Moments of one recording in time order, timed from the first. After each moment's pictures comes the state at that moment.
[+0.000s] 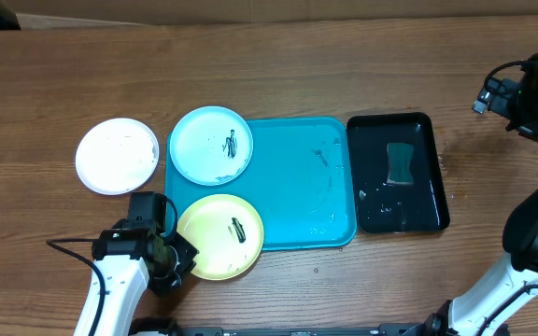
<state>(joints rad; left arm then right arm) 0.01 1.09 0.56 -1.01 0.15 -0.88 -0.35 2.00 1.83 -1.19 -0.03 0.17</state>
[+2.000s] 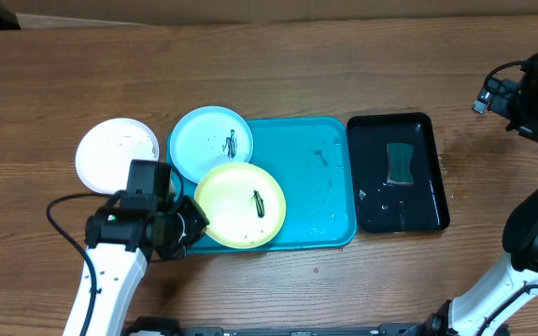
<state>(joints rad) -0.10 1.11 0.83 -1.02 0.26 -0.78 -0.35 2.00 1.83 -1.19 -0.03 0.17</state>
